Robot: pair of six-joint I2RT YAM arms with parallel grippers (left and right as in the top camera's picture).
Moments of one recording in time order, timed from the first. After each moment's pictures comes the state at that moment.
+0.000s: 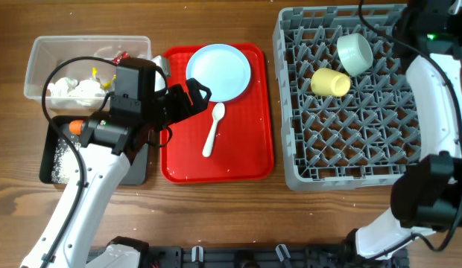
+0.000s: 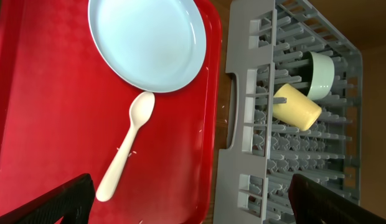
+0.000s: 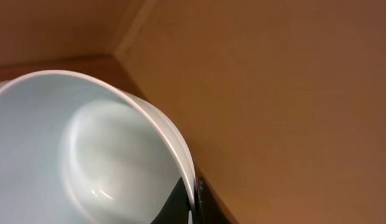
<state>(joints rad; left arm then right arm) -0.25 1.30 1.12 -0.67 0.32 -0.66 -0.13 1.82 1.64 -0.36 0.98 -0.28</state>
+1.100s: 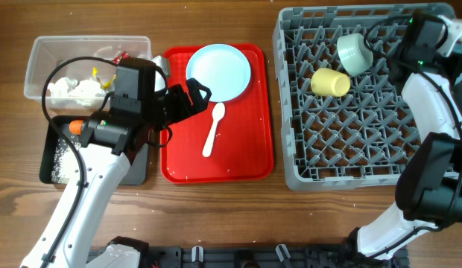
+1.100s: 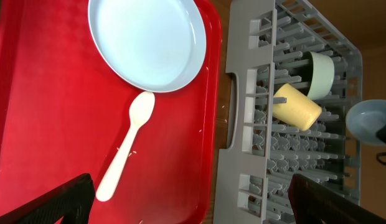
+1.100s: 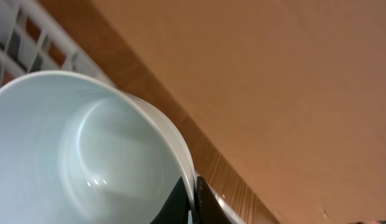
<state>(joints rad) -0.25 1.30 1.12 -0.67 0.32 -0.66 -0.22 1.87 1.33 -0.20 1.06 -0.14</state>
